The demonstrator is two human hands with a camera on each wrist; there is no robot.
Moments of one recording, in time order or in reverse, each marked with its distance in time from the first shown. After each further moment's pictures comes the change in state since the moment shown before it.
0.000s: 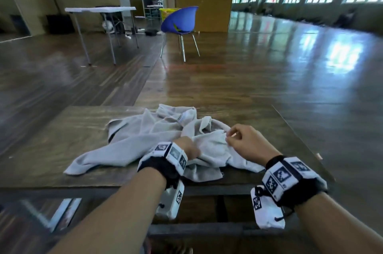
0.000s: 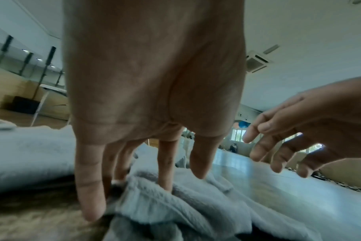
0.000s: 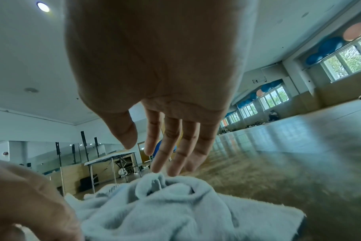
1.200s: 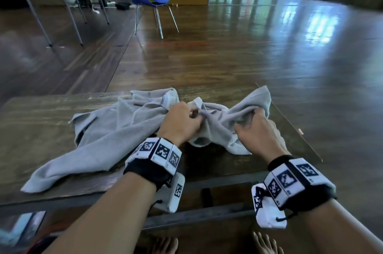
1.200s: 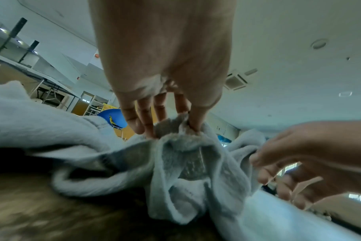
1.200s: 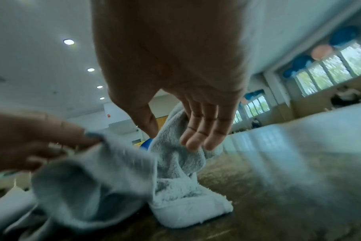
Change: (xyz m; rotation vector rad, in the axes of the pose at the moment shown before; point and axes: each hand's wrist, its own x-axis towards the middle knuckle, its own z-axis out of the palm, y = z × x) left_hand 0.055 0.040 0.020 -0.284 0.448 0.471; right_hand 0.014 0.068 -0.005 -0.078 0.285 0.320
